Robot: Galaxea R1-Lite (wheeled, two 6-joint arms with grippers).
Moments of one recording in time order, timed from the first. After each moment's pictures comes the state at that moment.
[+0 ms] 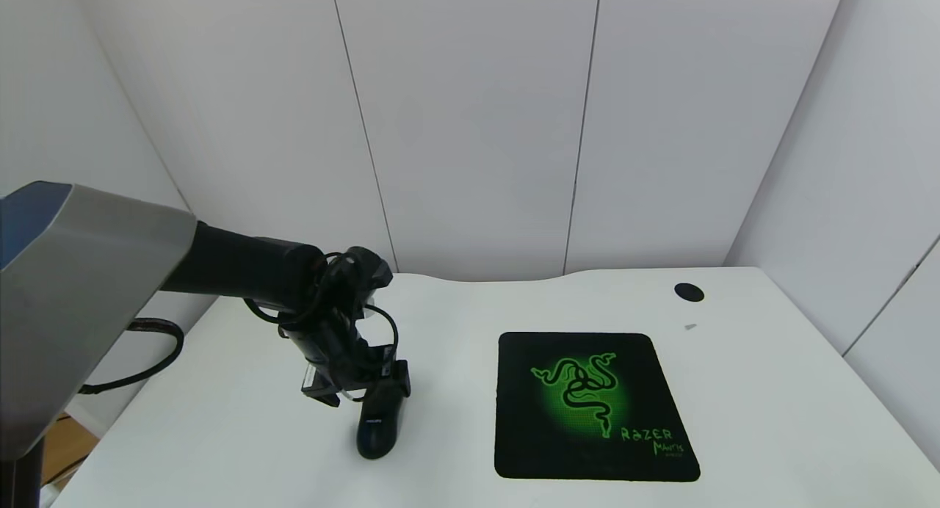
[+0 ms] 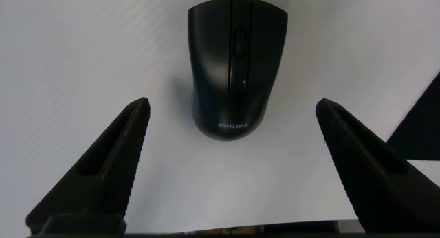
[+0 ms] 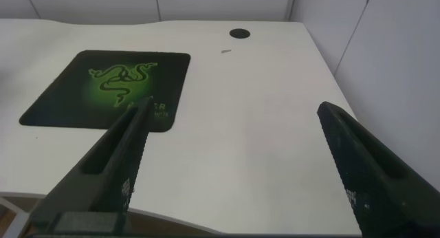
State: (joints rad) left arm -0.30 2.16 -1.46 0.62 0.02 -0.43; right arm 0.00 0.00 0.00 0.00 0.00 0.02
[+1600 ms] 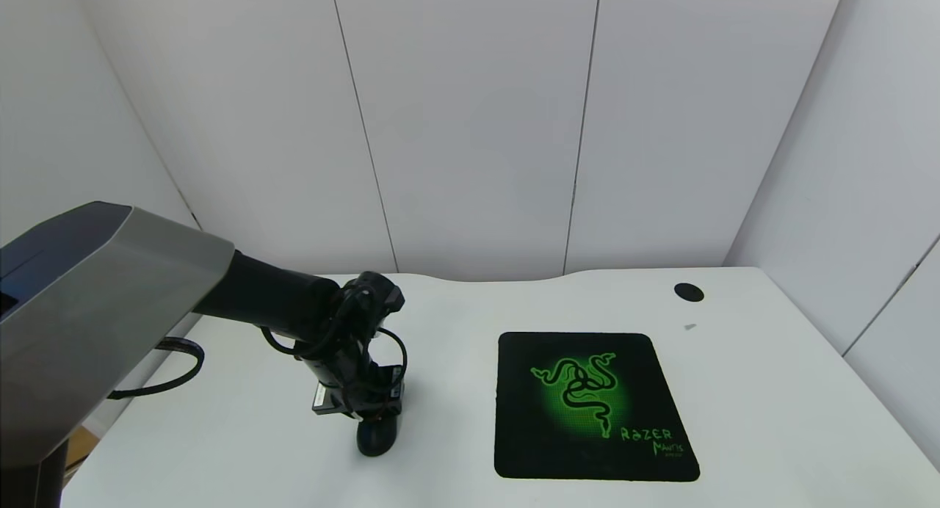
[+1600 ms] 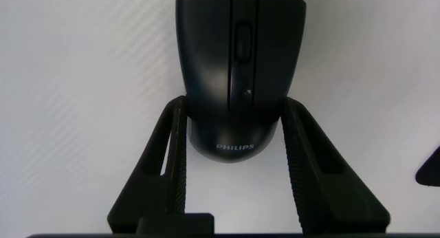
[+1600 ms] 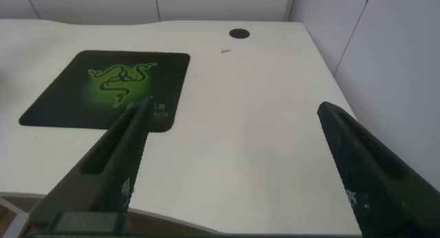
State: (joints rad) left arm -0.33 2.19 -1.34 0.46 0.07 -0.44; right arm 0.00 0.00 0.00 0.00 0.00 0.02
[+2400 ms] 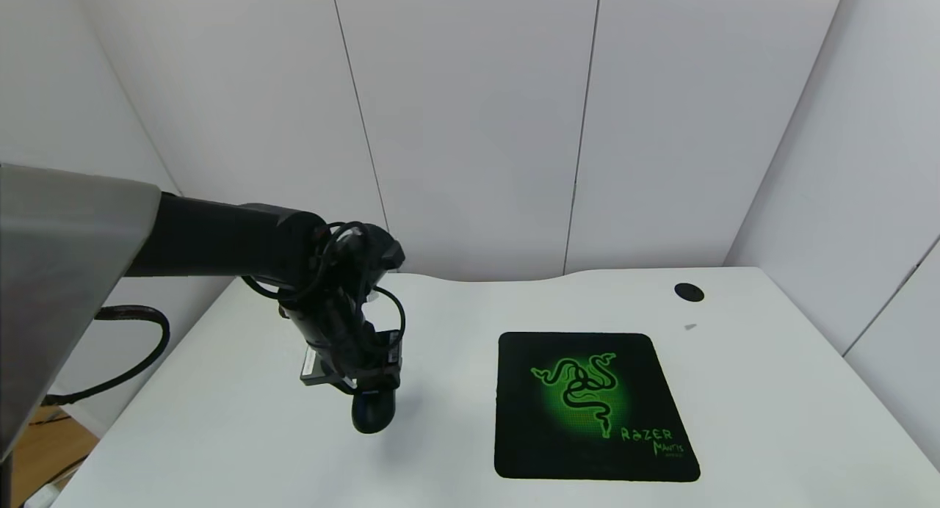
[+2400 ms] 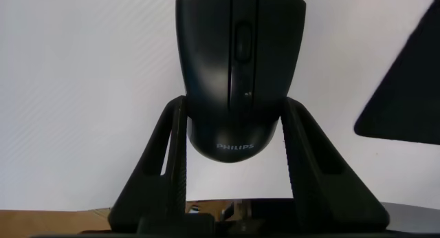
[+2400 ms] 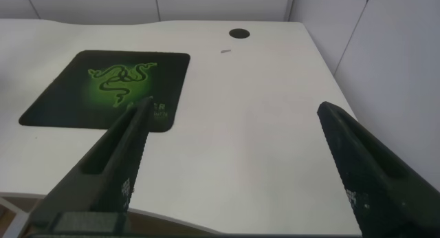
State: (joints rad) left arm -0.36 2.10 -1.57 0.78 0.06 -0.52; right arm 0.00 0.00 0.00 0.00 0.00 0.02
